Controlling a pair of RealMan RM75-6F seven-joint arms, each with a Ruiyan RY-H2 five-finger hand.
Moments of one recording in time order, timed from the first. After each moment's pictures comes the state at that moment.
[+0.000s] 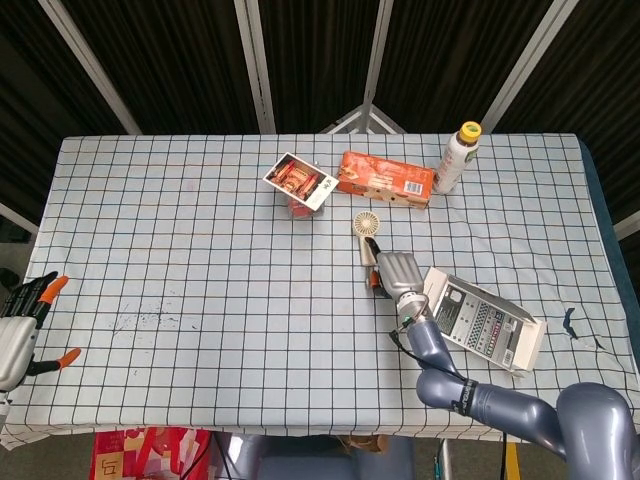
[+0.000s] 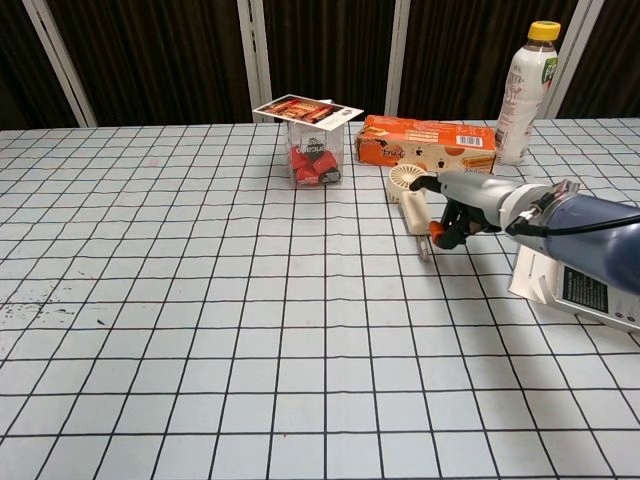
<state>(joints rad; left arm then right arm) -0.12 -1.06 -0.02 -1.67 1.49 1.40 -0.06 0.82 -1.74 0.32 -1.28 -0.66 0.88 -0.51</state>
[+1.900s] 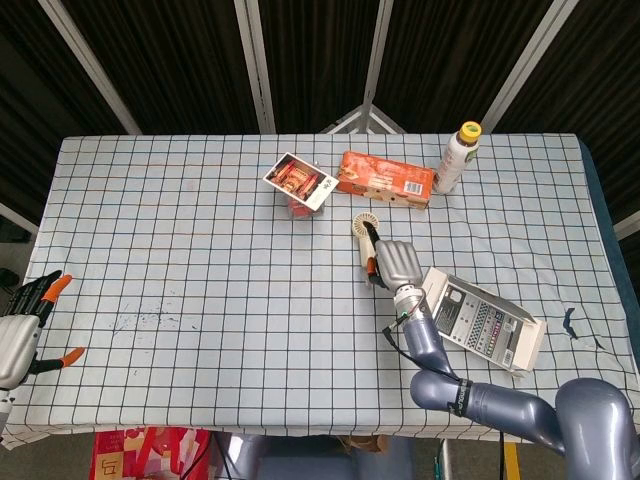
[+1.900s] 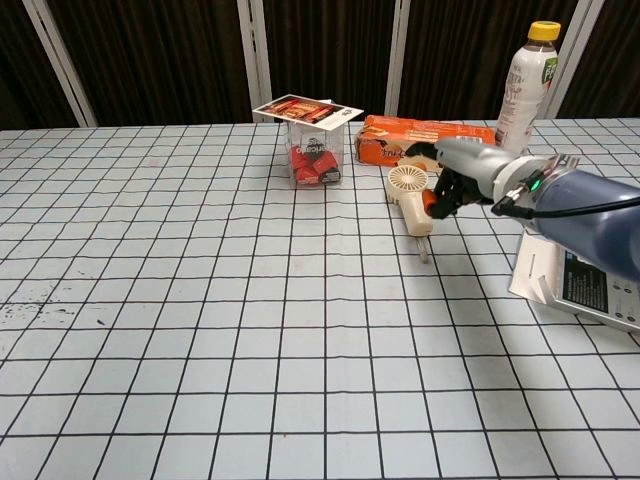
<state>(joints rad) -0.13 -1.06 -0.02 -1.68 1.48 1.39 -0.08 0.84 -1.71 0.33 -1.36 -0.71 1.03 -0.46</state>
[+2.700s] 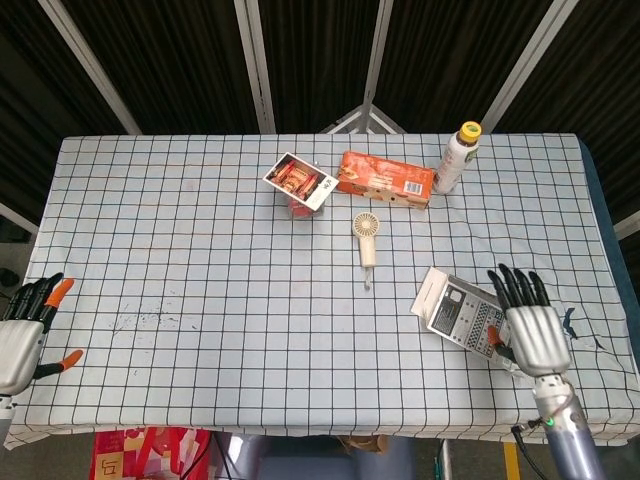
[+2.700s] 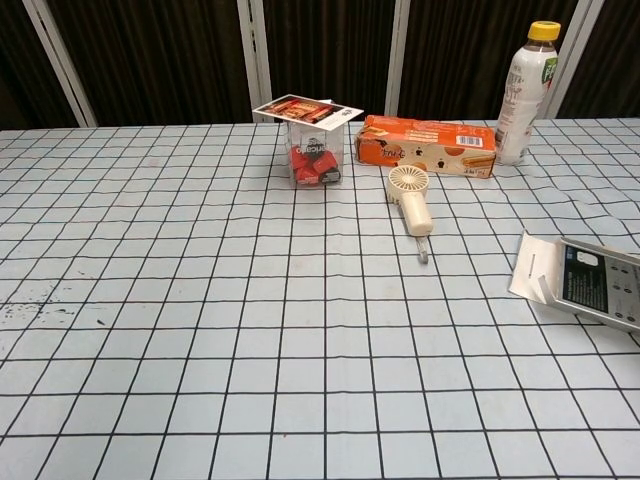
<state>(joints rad) -0.11 -1.11 -0.01 -1.64 1.53 1.46 0.05 0.32 -1.17 -0.10 -1.82 -1.32 1.53 -0.37</state>
